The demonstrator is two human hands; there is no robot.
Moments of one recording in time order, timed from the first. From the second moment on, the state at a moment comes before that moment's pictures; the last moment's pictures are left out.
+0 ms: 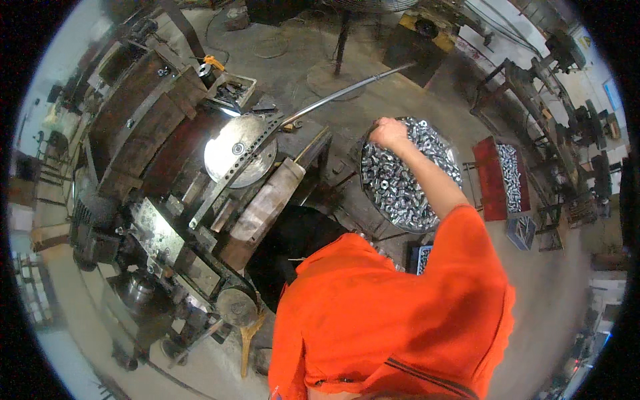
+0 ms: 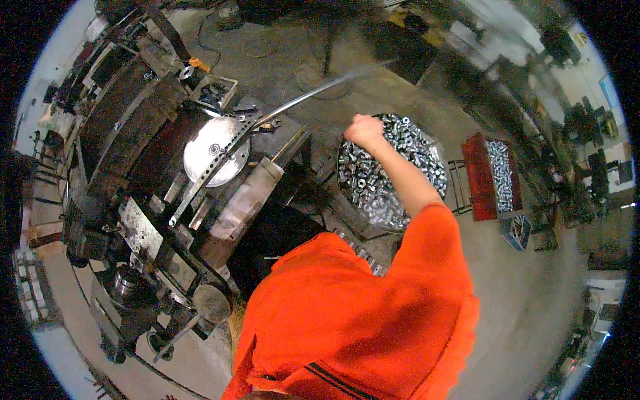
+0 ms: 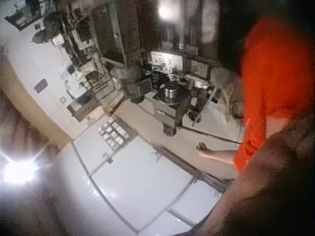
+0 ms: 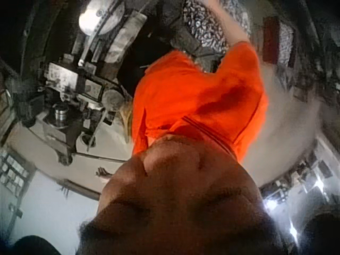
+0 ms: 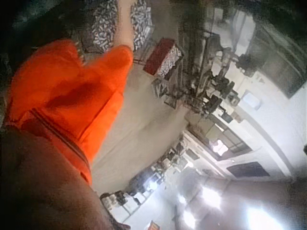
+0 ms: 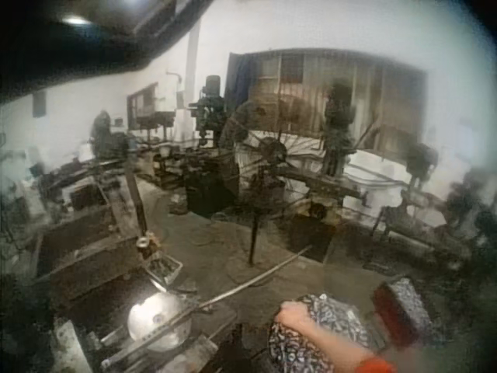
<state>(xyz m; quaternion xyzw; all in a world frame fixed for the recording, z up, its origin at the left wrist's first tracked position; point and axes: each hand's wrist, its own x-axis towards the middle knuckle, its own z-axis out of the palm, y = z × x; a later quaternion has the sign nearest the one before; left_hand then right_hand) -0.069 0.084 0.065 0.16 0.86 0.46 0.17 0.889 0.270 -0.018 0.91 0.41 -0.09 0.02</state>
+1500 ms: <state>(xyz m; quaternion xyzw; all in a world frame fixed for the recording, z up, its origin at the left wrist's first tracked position) 0.352 0.252 0.089 0.50 0.58 0.52 0.38 0.511 0.296 0.108 0.20 0.86 -0.28 -0.37</state>
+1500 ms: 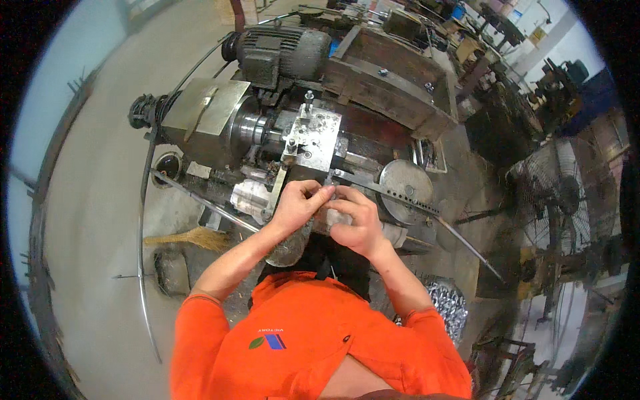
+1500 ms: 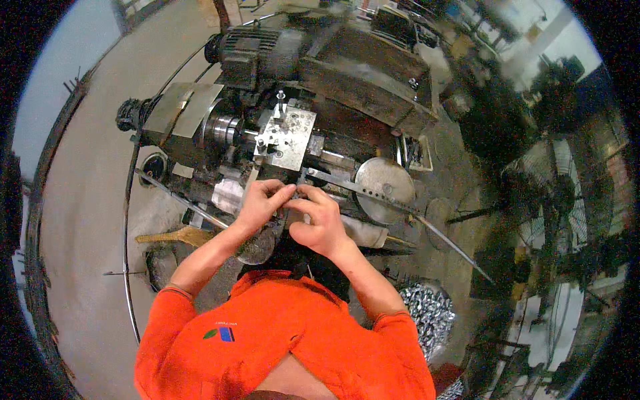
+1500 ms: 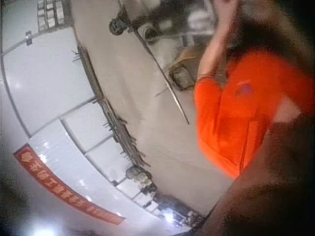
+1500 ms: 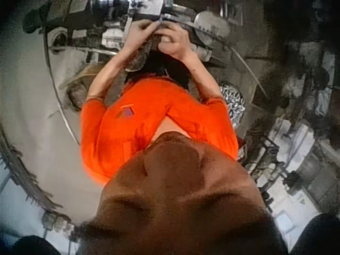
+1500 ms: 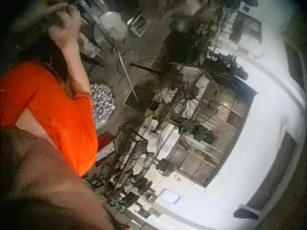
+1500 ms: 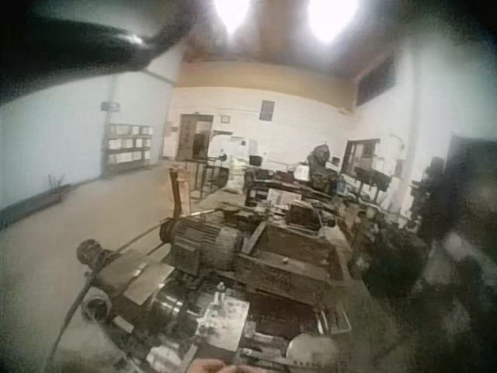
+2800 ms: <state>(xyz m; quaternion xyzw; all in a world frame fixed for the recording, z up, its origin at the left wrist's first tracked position) 0.026 -0.080 -0.003 0.26 0.96 -0.04 -0.04 0.308 0.408 0.094 0.25 0.91 -0.27 -0.22</state>
